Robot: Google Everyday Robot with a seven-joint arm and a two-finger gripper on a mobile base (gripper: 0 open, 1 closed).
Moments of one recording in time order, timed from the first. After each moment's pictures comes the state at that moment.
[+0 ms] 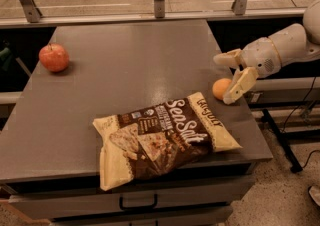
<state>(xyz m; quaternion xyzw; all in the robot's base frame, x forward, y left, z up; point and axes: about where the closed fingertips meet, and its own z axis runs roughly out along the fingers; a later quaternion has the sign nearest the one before) 0.574 -0.157 0.851 -0.57 0.68 0.35 0.31</state>
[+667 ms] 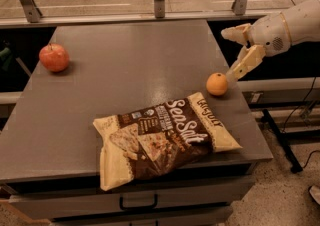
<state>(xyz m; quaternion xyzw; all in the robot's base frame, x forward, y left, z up) 0.606 -0.167 0.905 -0.57 0.67 0.29 0.37</state>
